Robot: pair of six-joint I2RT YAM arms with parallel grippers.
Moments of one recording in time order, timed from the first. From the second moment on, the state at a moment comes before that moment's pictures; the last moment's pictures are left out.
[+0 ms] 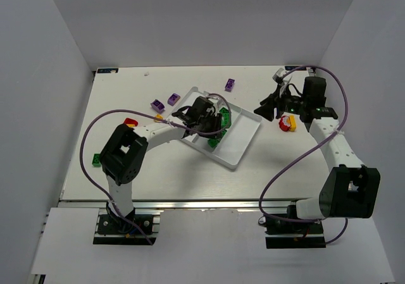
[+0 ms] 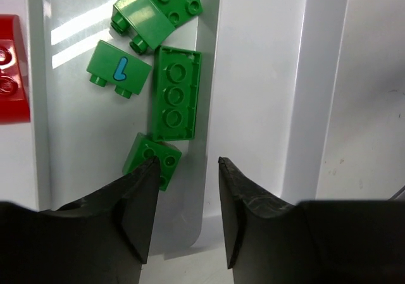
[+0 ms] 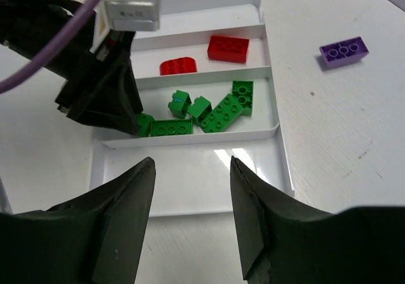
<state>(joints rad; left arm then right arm) -0.71 1.89 1.30 -0.22 0.16 -0.39 0.02 1.38 1.09 -0.27 -0.97 -0.37</state>
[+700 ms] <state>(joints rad) -0.59 1.22 0.90 -0.22 -0.17 -0.55 -0.06 1.51 1.11 -0.30 -0.42 -0.35</state>
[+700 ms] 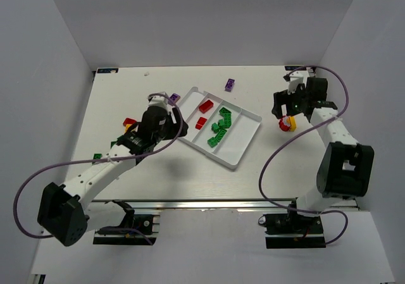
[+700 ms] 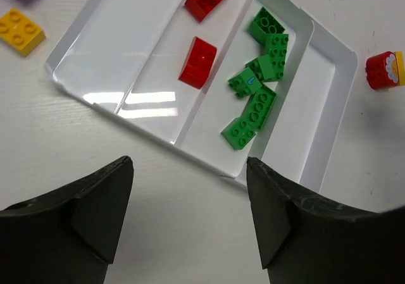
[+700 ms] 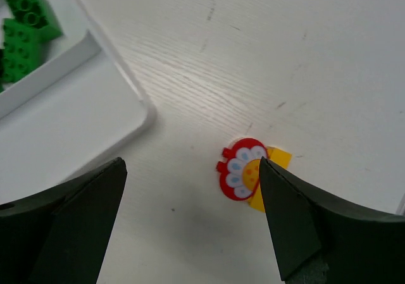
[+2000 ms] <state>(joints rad) -0.58 1.00 0.71 -0.24 -0.20 -0.73 -0.14 1.92 1.29 -0.42 -0.25 -0.38</state>
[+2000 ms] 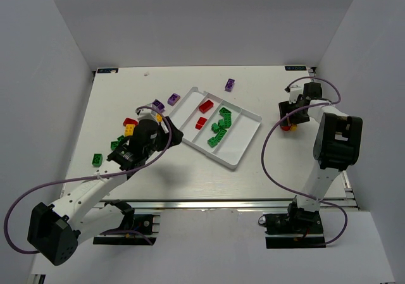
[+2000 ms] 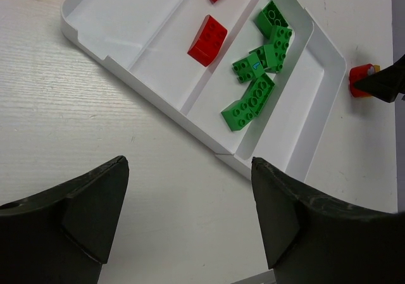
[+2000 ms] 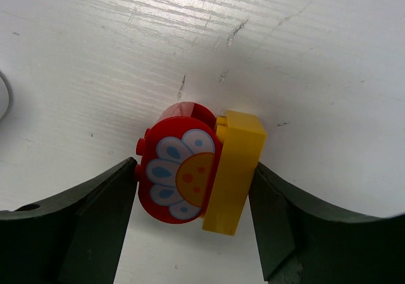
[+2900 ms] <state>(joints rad) -0.56 1.18 0.76 0.11 0.28 -0.81 0.22 1.35 1.08 -0.50 -0.89 -0.76</state>
